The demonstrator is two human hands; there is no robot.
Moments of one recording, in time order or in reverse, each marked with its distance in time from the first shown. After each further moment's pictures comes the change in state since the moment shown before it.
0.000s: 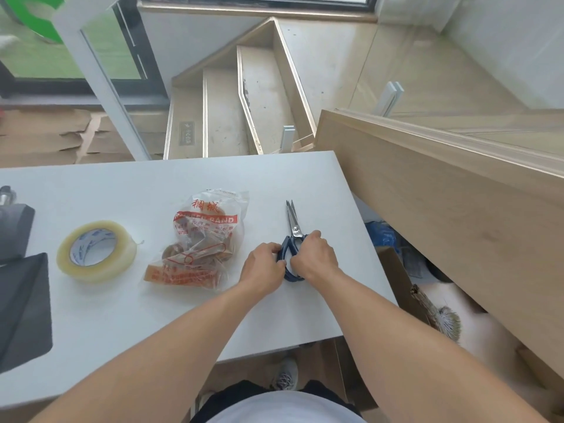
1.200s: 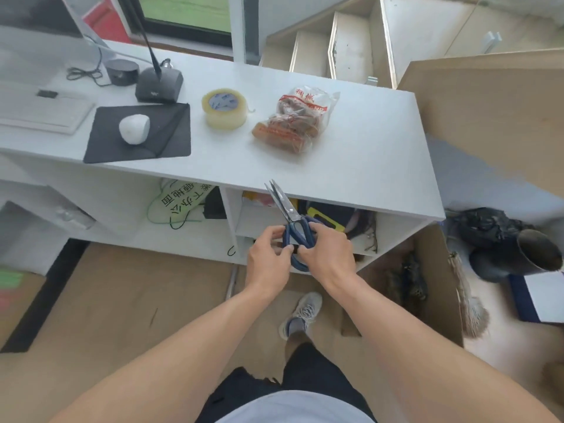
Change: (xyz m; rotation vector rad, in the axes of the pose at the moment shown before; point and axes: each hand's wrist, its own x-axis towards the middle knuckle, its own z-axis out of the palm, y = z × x) left_hand -0.315 -0.160 0.061 -0.511 0.435 -0.053; right_hand -0.288 0.094 0.135 0.035 0.079 -0.490
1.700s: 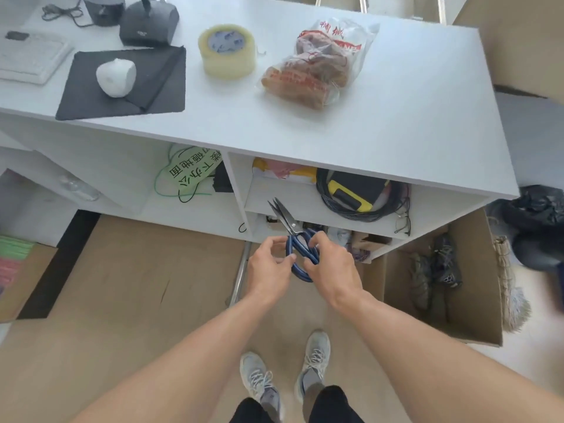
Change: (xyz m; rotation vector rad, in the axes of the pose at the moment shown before) left_hand 0.033 -0.106 0.032 0.036 0.013 -0.196; right_hand 0.012 0.063 0.094 -0.031 -0.223 -0.032
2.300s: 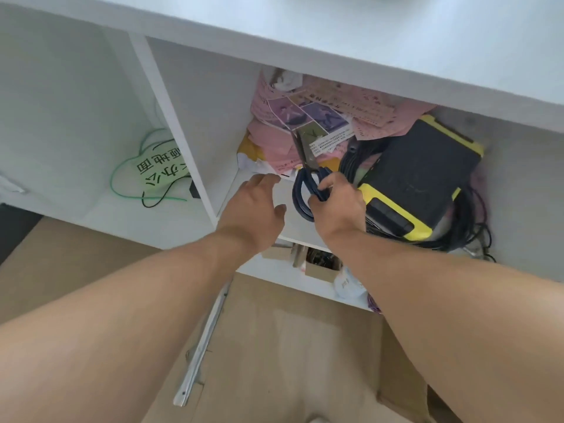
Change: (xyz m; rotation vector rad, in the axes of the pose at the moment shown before) left_hand 0.239 -0.056 0.050 0.618 0.054 0.394; right_hand 0.271 0.057 0.104 0.127 0.292 -0.053
